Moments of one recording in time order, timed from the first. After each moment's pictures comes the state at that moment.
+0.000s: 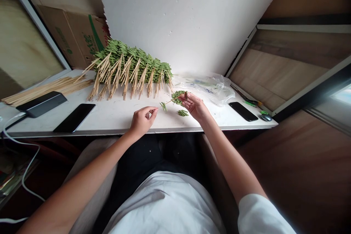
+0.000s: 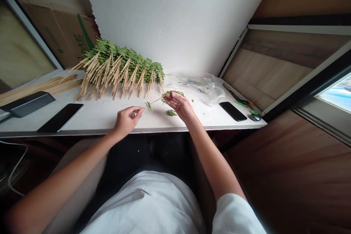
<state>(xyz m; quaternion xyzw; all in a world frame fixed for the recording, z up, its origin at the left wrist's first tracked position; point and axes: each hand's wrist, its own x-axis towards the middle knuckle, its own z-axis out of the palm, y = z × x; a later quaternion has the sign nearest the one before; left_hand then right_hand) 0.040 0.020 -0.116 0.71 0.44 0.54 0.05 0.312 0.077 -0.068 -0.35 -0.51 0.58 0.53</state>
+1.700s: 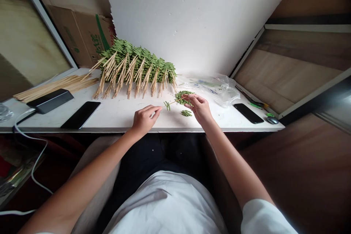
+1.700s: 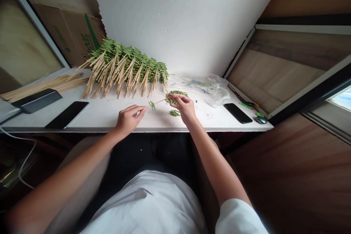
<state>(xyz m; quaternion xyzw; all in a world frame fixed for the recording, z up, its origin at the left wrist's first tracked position) 0.033 0.019 -0.111 0.75 0.40 0.52 -0.07 0.296 0.070 -0.067 -0.36 -0.48 0.53 0.59</state>
